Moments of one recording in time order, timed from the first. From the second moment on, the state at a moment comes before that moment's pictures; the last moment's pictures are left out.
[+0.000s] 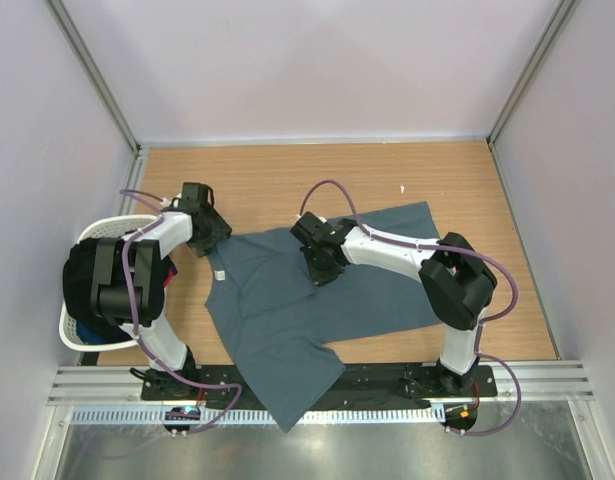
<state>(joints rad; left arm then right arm) -0.08 1.72 1.03 -0.39 -0.11 -0.78 0.87 1.86 1.31 -0.68 0.08 0.53</state>
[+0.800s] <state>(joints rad) -0.05 1.73 1.03 -0.33 -0.08 -0.77 0.84 1.83 1.28 -0.61 -0.09 0.54</state>
